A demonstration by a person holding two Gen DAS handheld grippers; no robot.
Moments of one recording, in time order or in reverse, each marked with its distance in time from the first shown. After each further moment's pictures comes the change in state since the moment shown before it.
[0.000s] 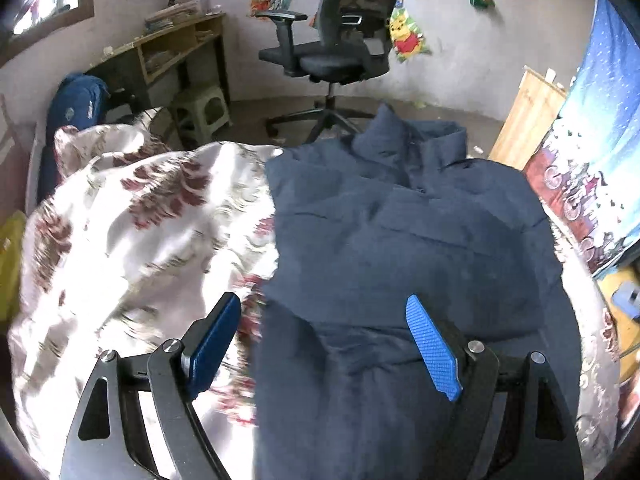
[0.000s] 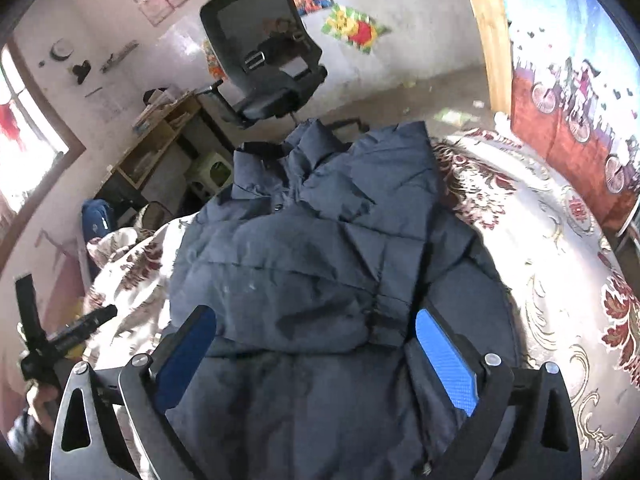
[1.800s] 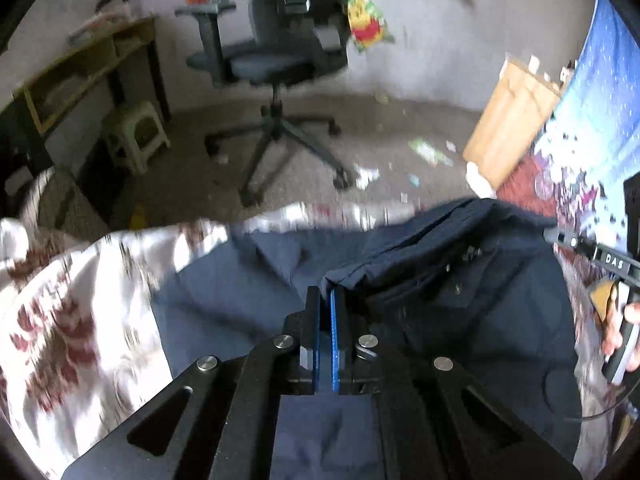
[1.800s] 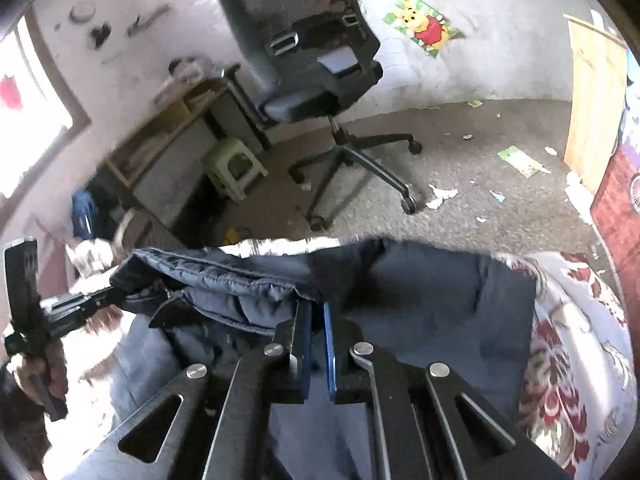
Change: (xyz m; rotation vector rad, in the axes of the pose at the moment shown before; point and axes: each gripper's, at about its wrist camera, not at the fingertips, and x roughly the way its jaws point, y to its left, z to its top) left arm 0.174 -0.039 0.137 0.094 0.054 -0.140; right arm 0.198 -0.017 0.195 -0.246 0.056 0.062
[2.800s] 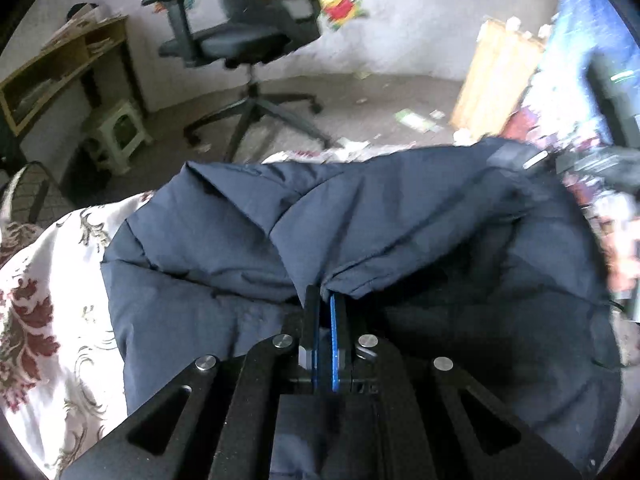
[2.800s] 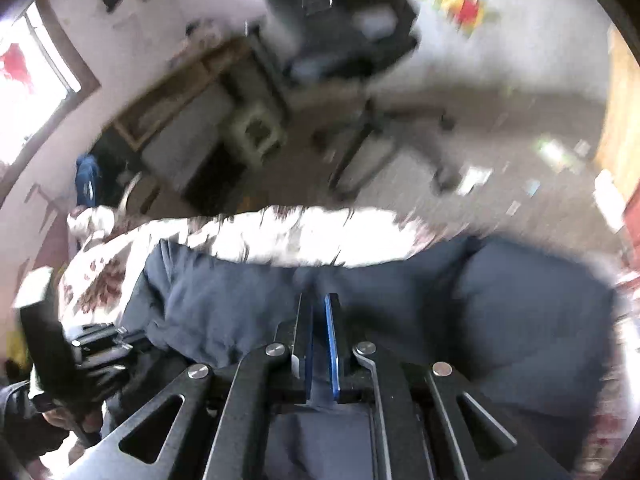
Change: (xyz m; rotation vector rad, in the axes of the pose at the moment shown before) left arm 0.043 -0.010 -0.060 0.100 -0.009 -0.058; right arm 0.089 0.036 0.004 -0.030 0.148 0.084
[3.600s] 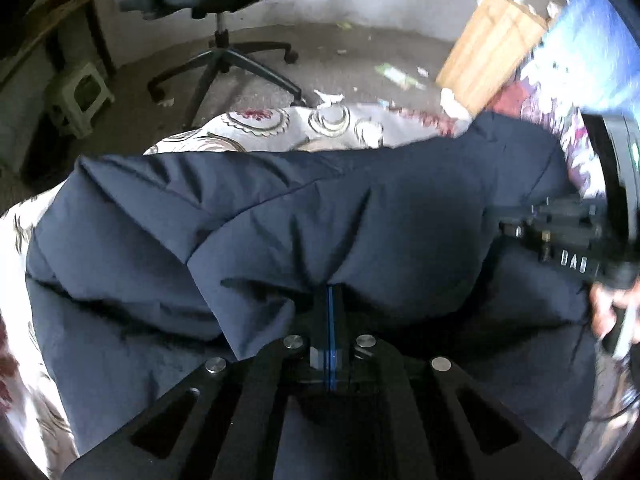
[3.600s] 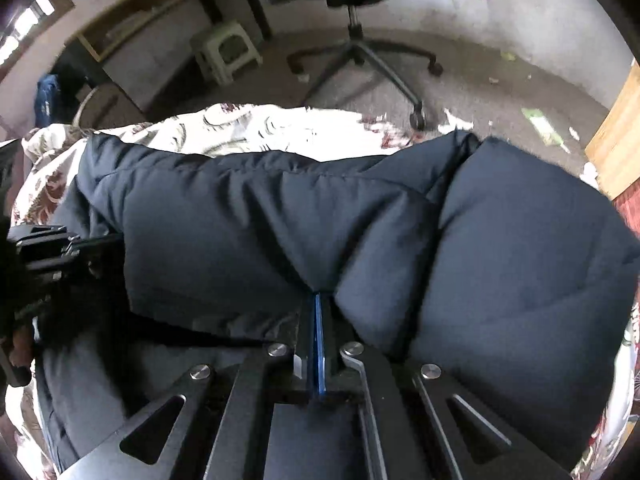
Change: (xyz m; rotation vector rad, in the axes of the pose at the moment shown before) left arm 0.075 -0.016 0.064 0.013 0.240 -0.051; right arm 0.041 -0.022 -0.024 -0.089 0.237 -0.160
